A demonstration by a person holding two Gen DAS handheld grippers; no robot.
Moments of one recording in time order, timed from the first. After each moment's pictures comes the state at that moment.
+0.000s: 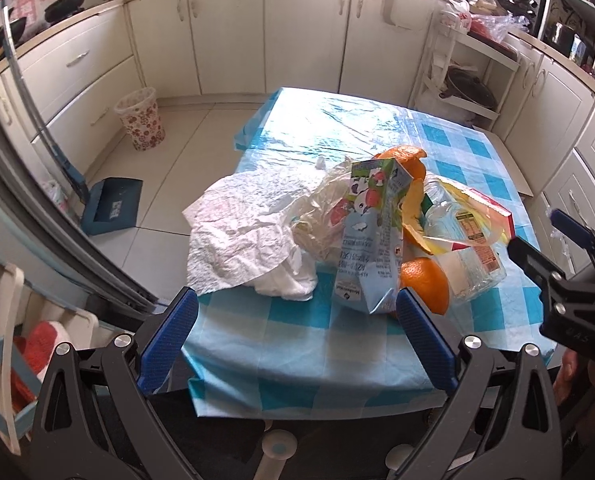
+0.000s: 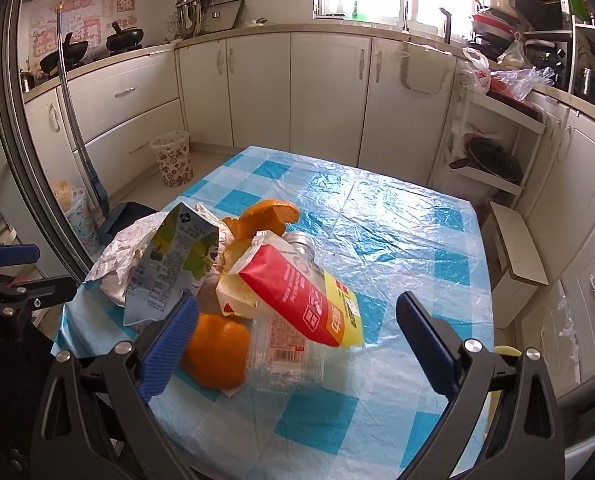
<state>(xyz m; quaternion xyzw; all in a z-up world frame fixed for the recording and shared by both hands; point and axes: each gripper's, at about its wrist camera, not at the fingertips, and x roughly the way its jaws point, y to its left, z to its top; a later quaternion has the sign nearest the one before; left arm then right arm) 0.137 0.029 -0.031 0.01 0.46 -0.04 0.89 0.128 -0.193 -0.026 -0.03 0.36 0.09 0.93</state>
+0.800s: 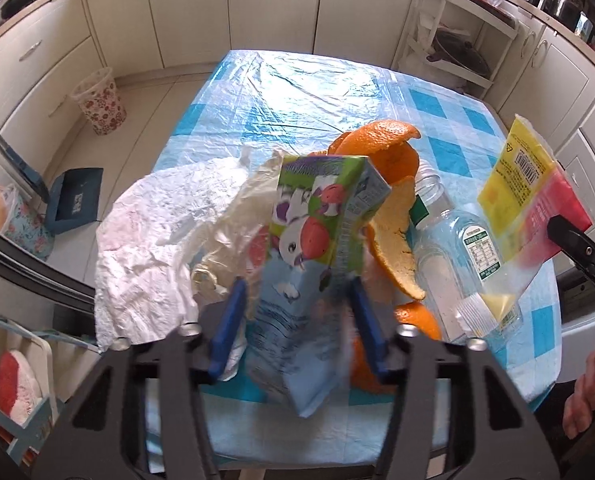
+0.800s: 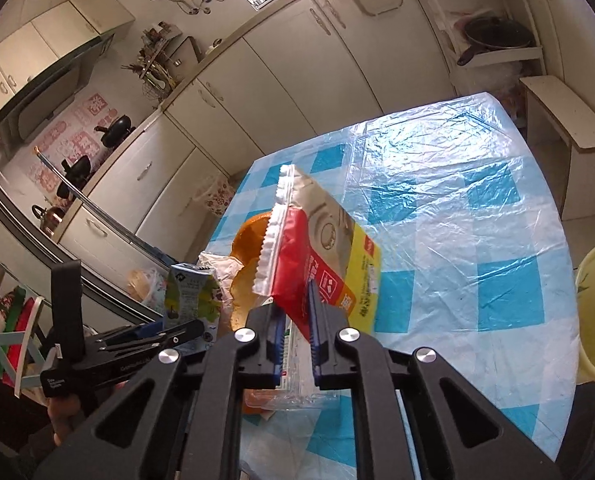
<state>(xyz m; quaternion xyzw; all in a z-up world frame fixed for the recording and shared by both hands) 0.223 -0.028 -0.086 0.01 0.52 -0.08 0.85 0.160 -0.283 -0.051 0.25 0.39 0.17 0.87</state>
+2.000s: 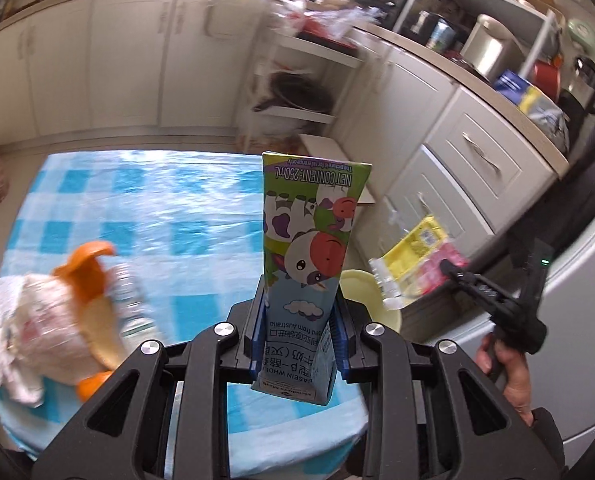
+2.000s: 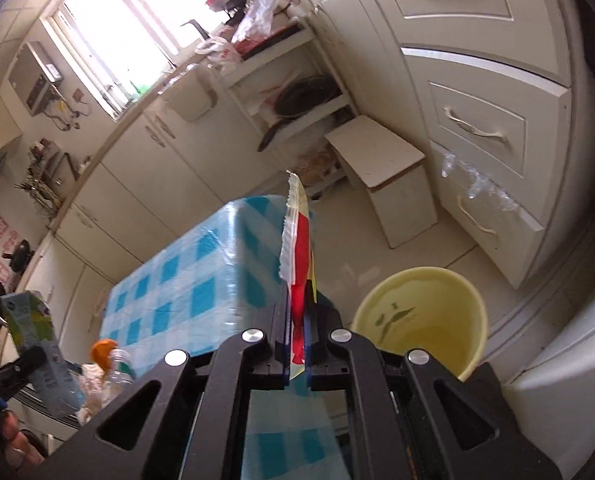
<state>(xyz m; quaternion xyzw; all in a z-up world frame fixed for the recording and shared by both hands) 0.174 -0.230 0.027 -0.04 0.43 -0.30 0.85 0.086 -0.534 -0.057 0.30 0.34 -0.10 0.88</state>
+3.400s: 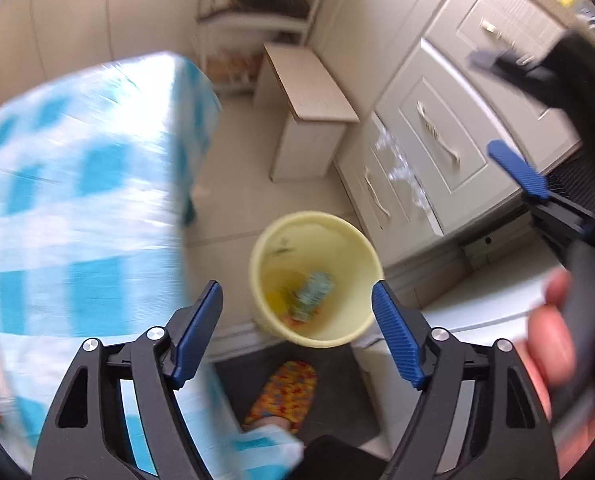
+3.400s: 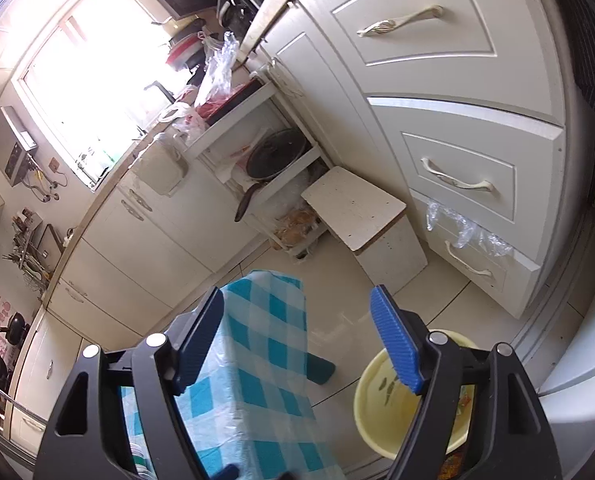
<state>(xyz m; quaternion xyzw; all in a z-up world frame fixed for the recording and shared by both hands) 0.184 -0.412 -0.085 0.01 0.53 -0.28 0.80 0.121 -0.585 -0.031 0.36 0.25 -0.16 0.89</state>
